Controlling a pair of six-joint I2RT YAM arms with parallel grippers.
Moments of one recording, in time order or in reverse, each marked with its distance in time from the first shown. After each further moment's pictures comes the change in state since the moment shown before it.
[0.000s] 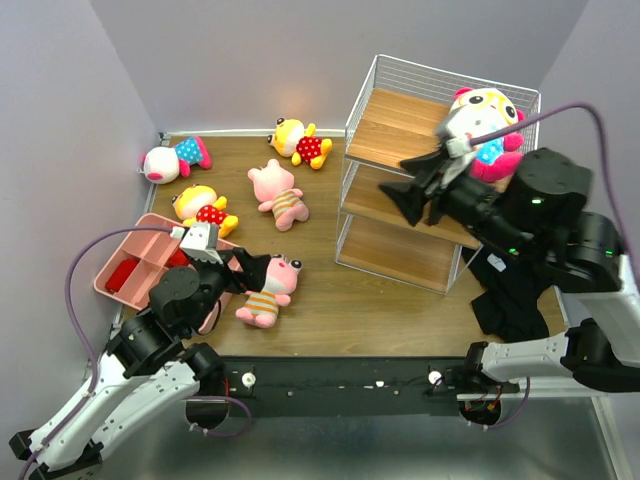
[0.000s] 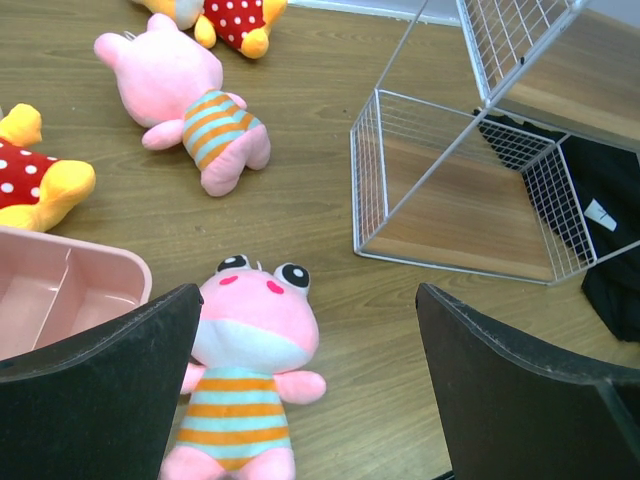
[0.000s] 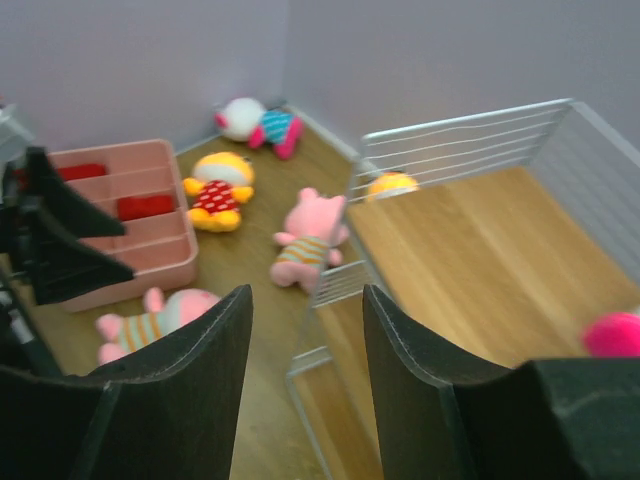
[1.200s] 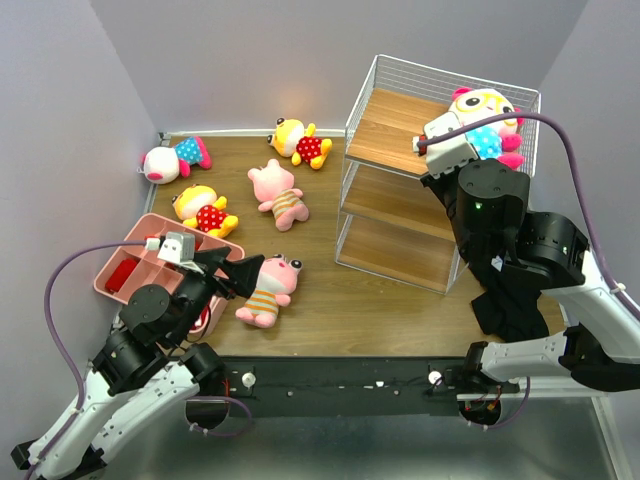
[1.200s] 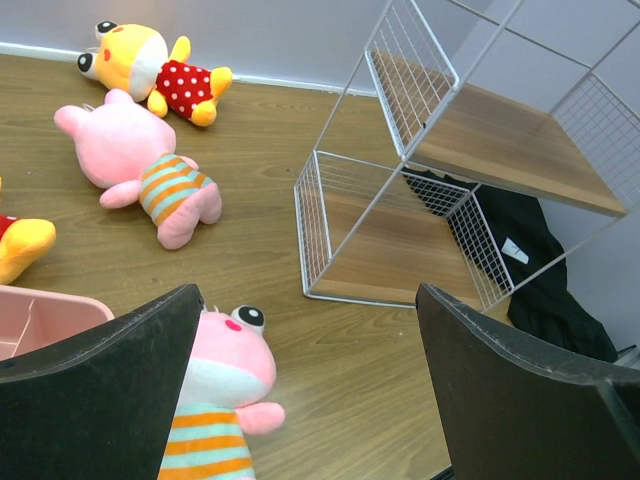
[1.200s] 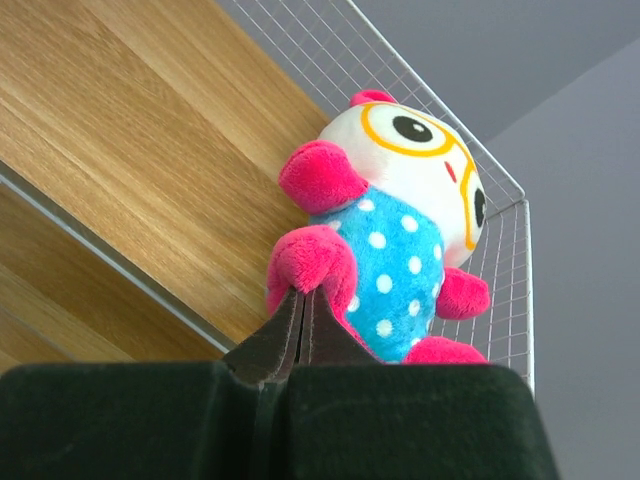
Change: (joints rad) left arm -0.008 -0.141 -0.005 0.067 0.047 0.008; right arm -0.001 0.010 -0.168 -0.008 0.732 -0.249
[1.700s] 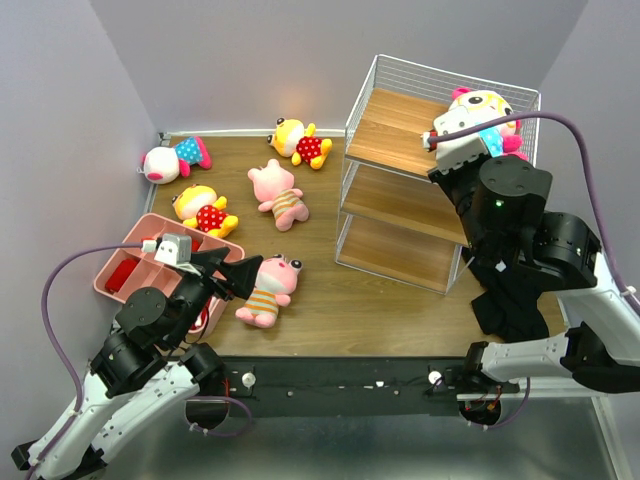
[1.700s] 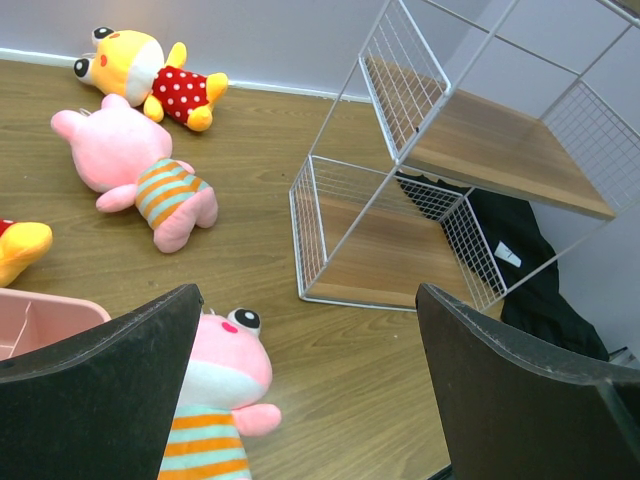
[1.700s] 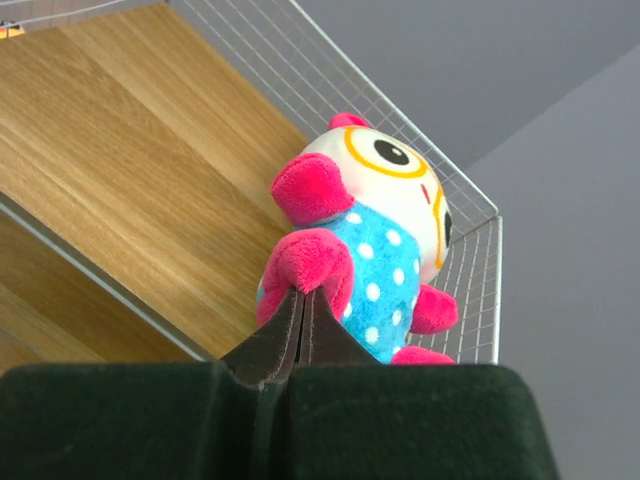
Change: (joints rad) left arm -0.005 -0.018 0.000 0.000 -0.001 -0.003; right arm -0.001 -0.020 0.029 0.064 -0.029 -0.076
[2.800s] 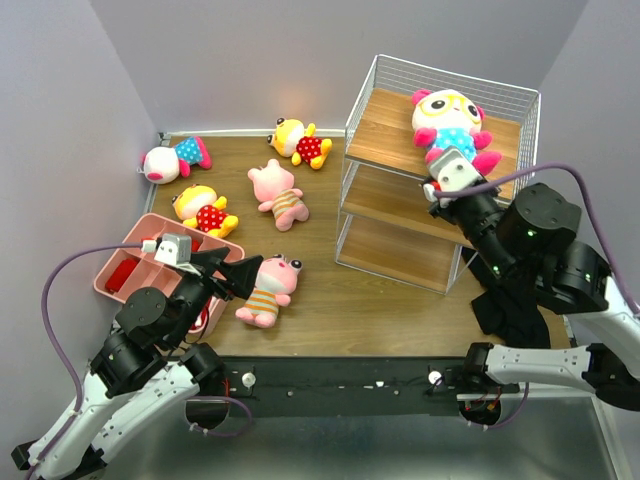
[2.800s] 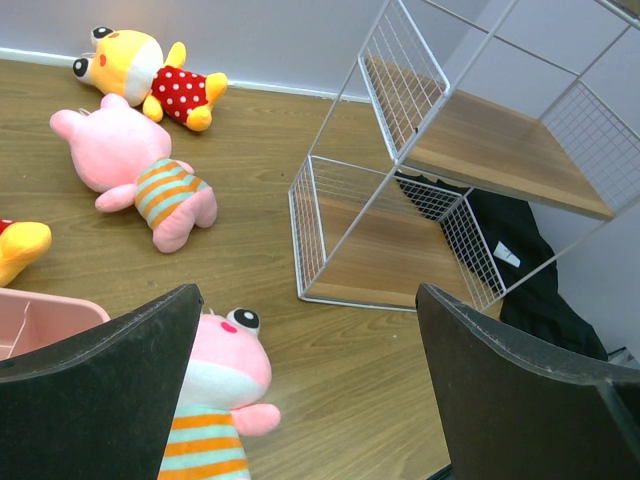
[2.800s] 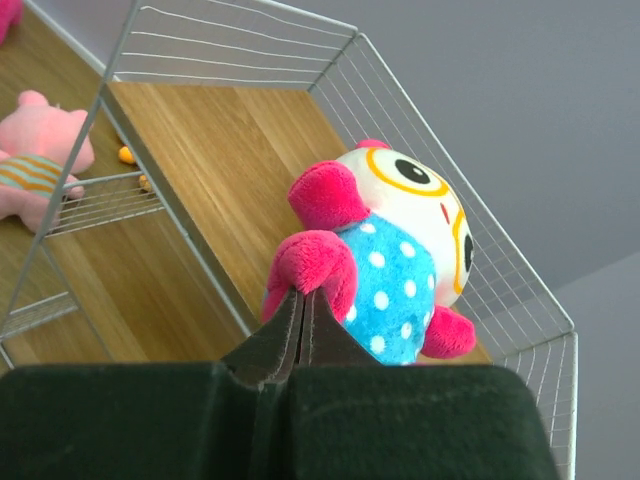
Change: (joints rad) left arm -0.003 0.000 0.000 0.000 0.000 -0.004; right arm -0.004 -0.175 -0.274 0.222 -0.350 -0.184
